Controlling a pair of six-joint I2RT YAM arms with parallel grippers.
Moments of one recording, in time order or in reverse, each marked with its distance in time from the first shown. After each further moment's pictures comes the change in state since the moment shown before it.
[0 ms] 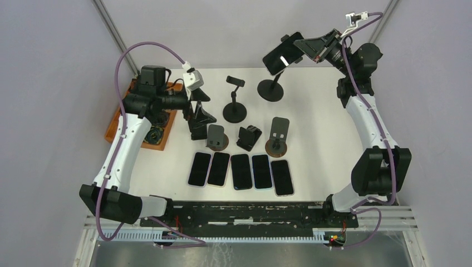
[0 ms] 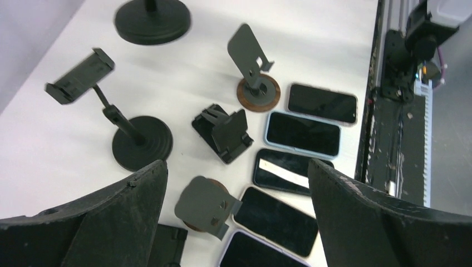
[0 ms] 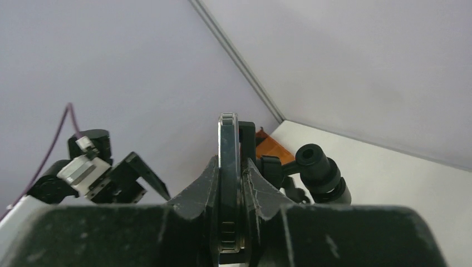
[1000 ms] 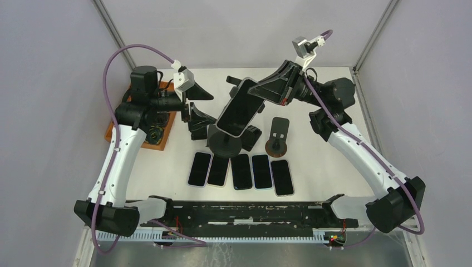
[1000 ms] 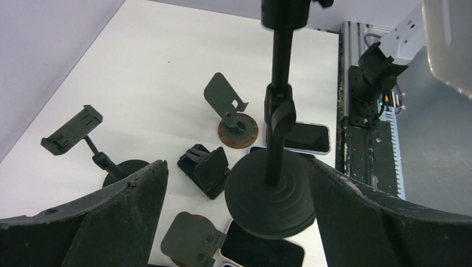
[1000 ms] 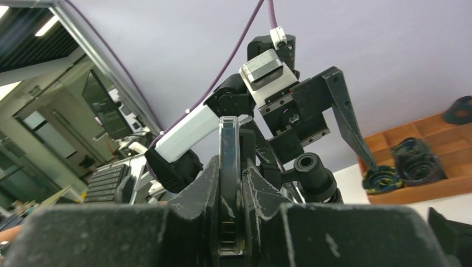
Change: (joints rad) left arm 0.000 -0.098 -0.043 0.198 0.146 -0.189; right arm 0.489 -0.310 -0.201 0.166 -0.052 0.204
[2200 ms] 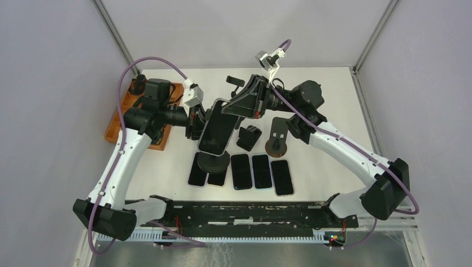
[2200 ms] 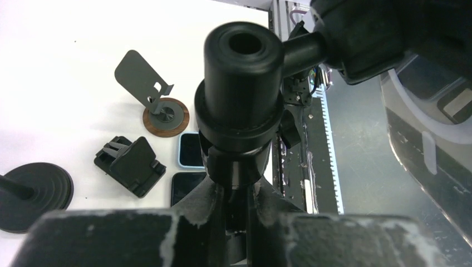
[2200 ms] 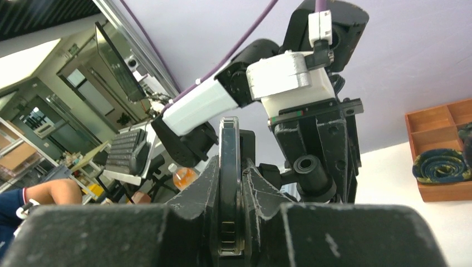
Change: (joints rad) left arm -0.087 -0.038 -0.101 -0.179 0.094 0.082; right arm 0.228 0.139 0.018 0.014 0.014 -0.086
